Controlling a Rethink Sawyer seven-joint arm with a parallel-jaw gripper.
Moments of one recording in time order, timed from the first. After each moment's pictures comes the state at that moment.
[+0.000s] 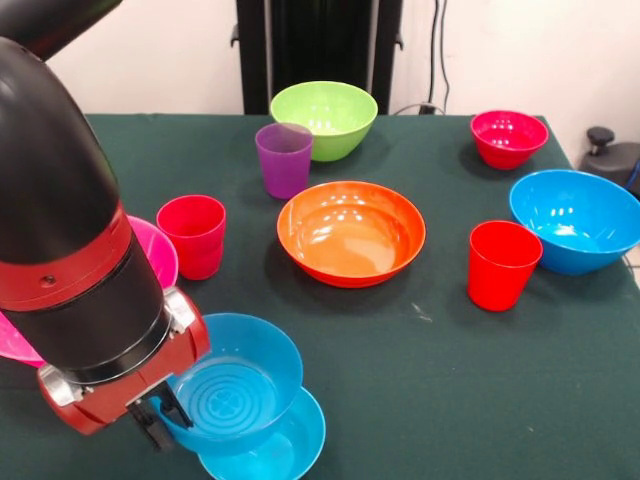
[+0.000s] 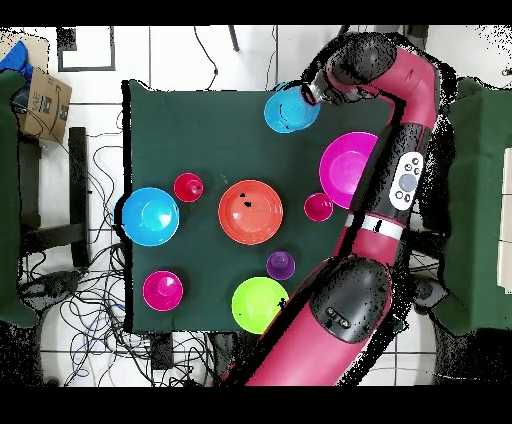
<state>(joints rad) -0.64 -0.02 1.21 0.32 -0.99 1.56 0.78</state>
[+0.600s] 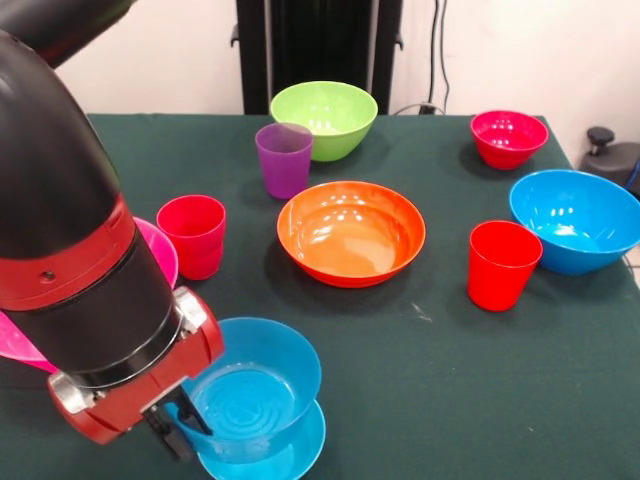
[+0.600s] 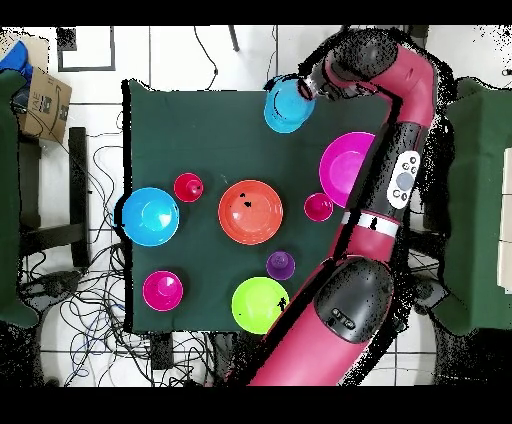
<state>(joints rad) -0.65 -0.01 1.29 0.32 -1.00 1.56 0.75</state>
